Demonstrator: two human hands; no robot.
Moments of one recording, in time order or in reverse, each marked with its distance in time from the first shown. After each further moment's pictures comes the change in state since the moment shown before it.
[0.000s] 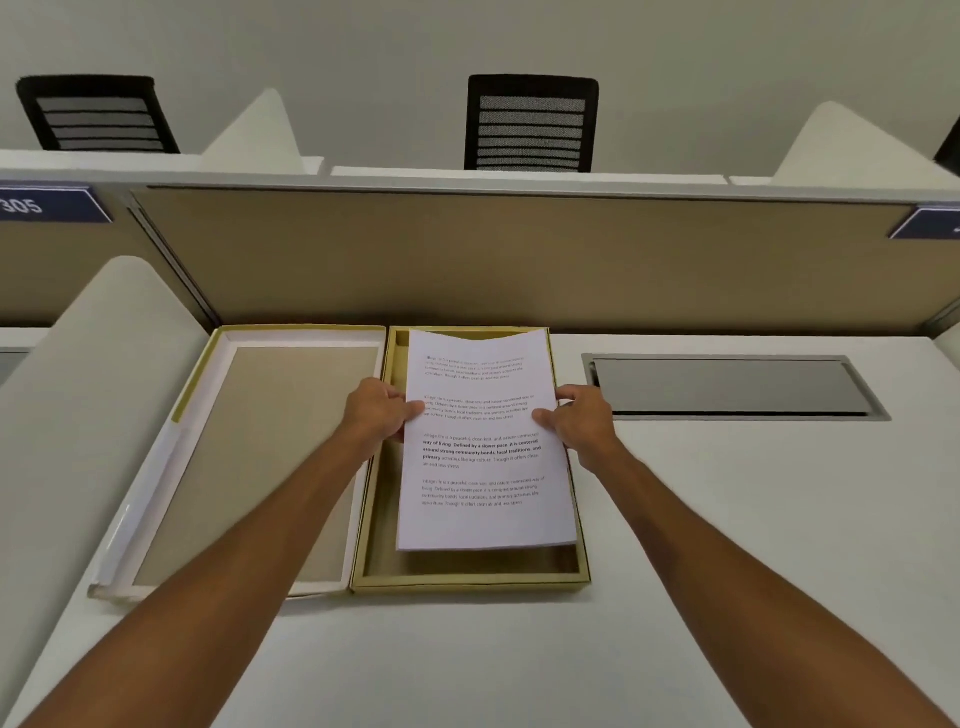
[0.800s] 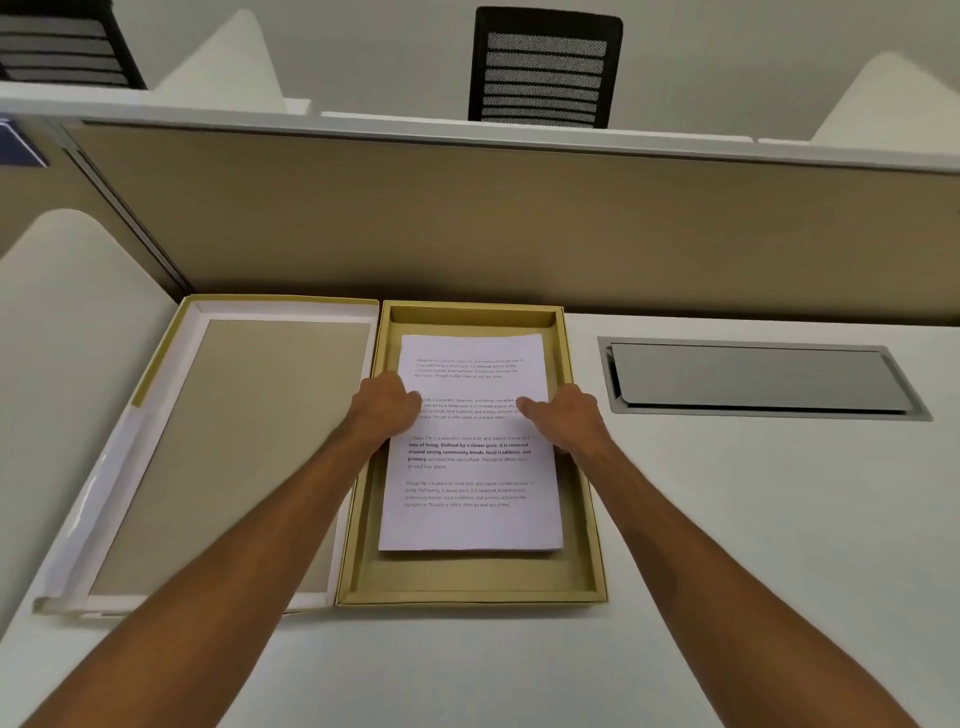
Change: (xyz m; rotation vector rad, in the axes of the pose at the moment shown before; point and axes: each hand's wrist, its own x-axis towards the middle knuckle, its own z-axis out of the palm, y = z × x) left_hand 0.040 -0.011 0.021 0.446 -0.052 0.020; right_hand 0.024 -0.003 0.036 -0.375 -0.087 0.079
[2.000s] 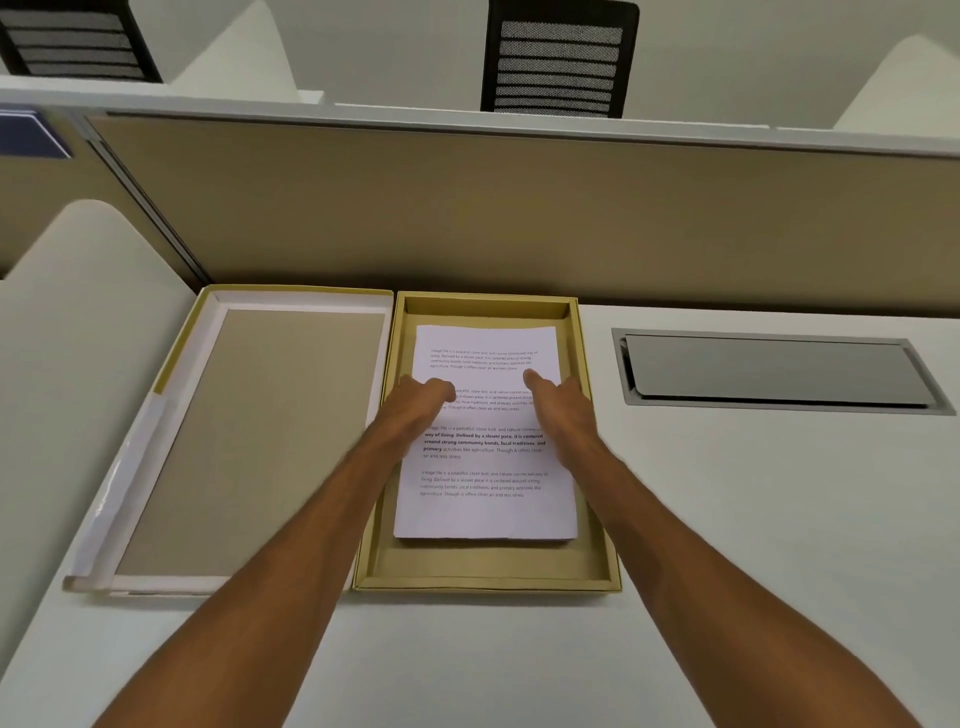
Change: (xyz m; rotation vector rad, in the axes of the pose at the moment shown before) left_hand -0.024 0.005 0.005 -0.566 -0.192 -0.194; right_hand -0.005 -0.010 0.026 0.381 0.036 0.146
